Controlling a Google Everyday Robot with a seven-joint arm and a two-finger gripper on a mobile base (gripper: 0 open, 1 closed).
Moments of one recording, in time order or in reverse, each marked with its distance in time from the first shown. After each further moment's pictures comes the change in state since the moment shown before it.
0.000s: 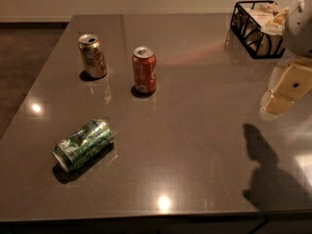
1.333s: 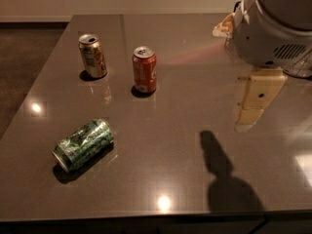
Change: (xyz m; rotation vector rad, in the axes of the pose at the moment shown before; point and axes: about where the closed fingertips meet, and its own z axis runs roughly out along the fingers) arm -0.064 0.034 0.004 -0.018 0.022 -0.288
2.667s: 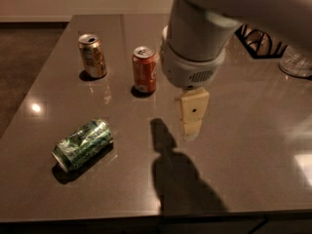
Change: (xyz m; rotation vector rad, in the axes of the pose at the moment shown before) arm -0.074 -0.003 0.075 -0.076 -0.001 -0.209
